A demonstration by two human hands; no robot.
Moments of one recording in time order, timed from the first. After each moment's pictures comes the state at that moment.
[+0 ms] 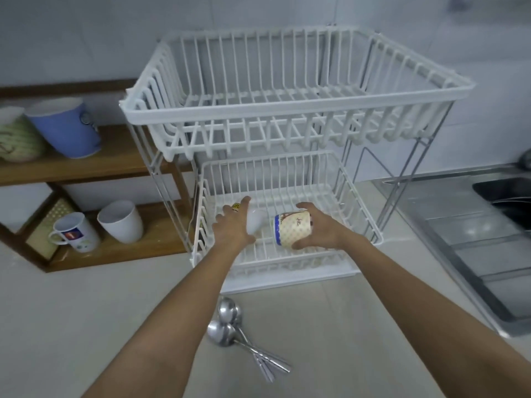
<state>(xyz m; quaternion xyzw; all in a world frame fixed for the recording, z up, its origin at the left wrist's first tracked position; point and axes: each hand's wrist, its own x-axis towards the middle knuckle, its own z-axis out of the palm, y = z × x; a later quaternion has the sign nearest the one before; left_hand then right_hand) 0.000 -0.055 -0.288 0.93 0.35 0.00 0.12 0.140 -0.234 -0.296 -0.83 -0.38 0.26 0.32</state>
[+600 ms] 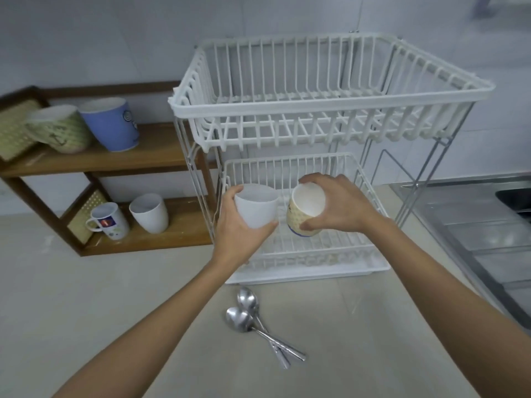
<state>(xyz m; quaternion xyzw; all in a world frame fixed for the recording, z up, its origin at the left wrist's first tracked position) -0.081 -0.087 -0.253 0.80 0.26 0.37 0.40 0.084 -0.238 -0.198 -0.85 -0.47 0.03 0.24</state>
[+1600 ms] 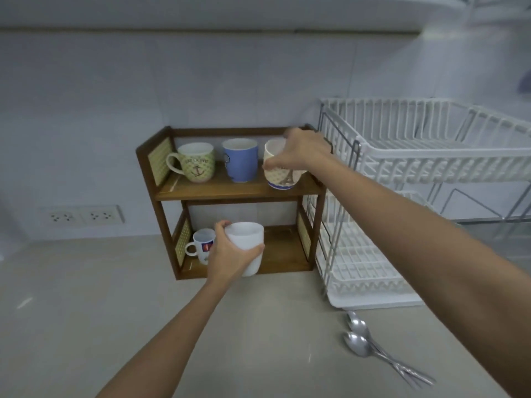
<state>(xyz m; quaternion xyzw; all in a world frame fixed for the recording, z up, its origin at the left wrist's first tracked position) -0.265 0.126 -0.248 0.76 0.36 0.34 0.41 -0.110 0.046 -0.041 -0.91 -0.37 -0.08 0.17</state>
